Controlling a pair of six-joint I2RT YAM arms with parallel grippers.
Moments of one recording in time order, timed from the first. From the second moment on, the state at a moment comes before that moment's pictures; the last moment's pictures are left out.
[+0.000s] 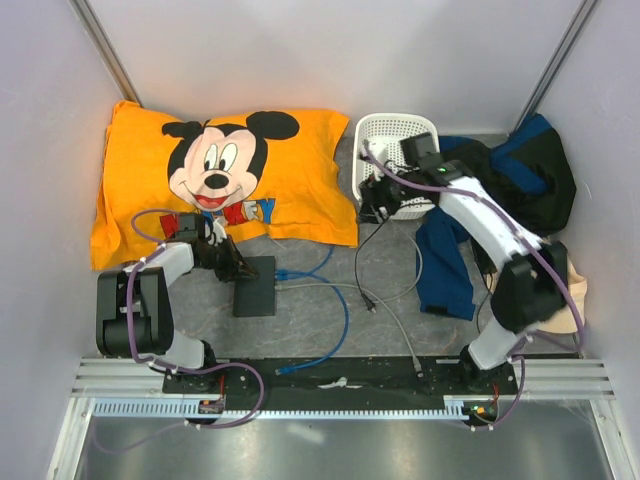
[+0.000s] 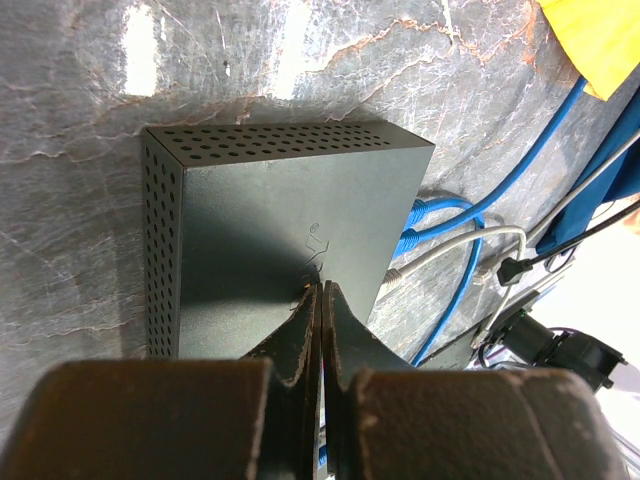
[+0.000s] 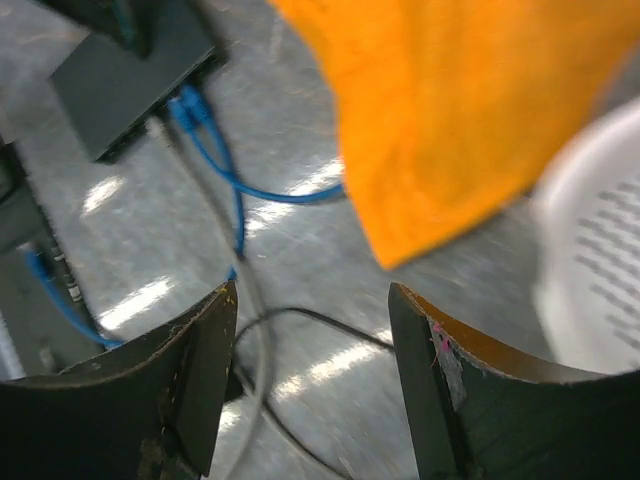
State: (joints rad) left arm 0.08 1.49 0.69 -0.41 0.60 -0.40; right arm 0.36 1.63 1.45 -0.67 -0.62 -0.30
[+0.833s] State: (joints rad) left arm 0.07 1.47 0.68 -0.40 0.58 -0.39; right arm 0.71 2.46 1.95 -0.58 -0.96 0.00
